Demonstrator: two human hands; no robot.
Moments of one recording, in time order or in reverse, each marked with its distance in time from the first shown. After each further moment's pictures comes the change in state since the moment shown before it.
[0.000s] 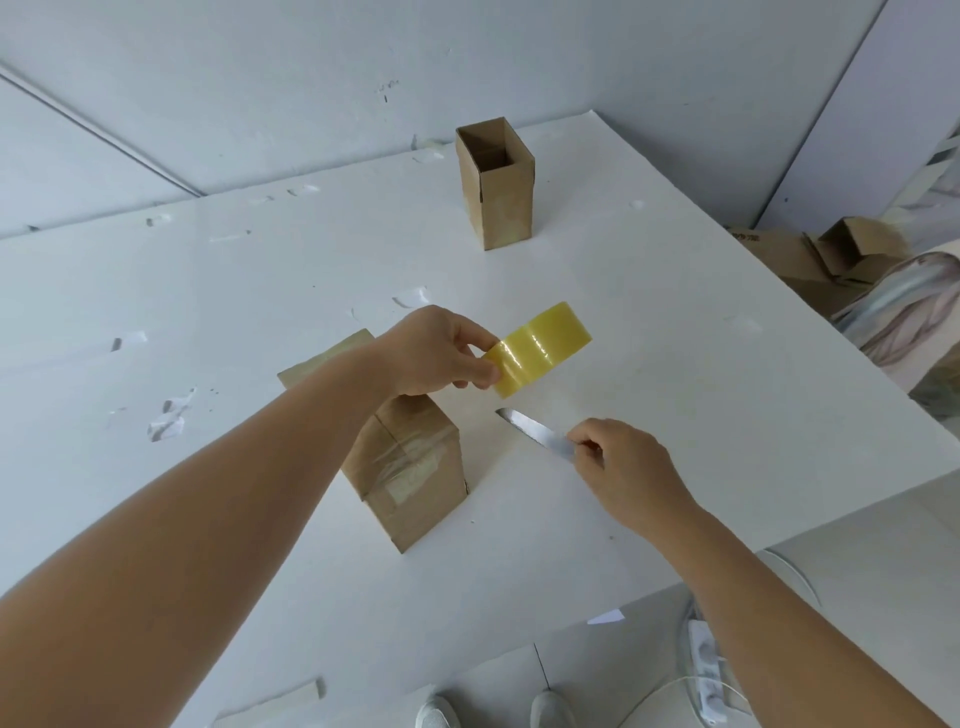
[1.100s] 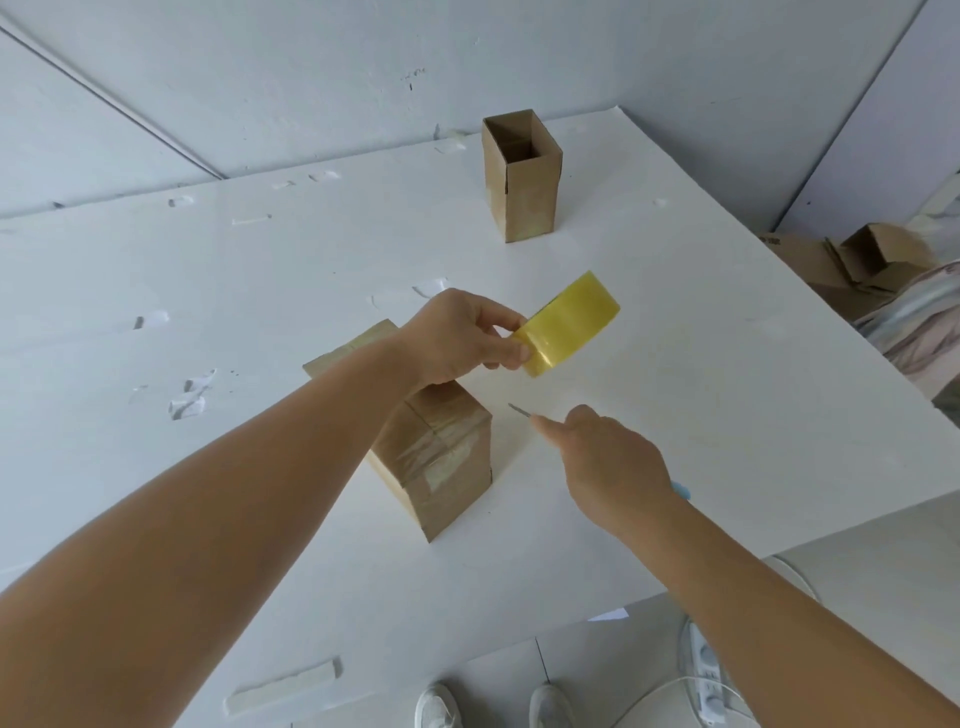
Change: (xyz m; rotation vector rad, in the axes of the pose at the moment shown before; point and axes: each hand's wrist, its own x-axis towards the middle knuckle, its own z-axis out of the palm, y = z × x) left_hand -0.003 -0.005 0.001 -0.197 0.070 0.058; right_hand -0.004 -0.053 -0.004 -0.459 -0.203 -0.125
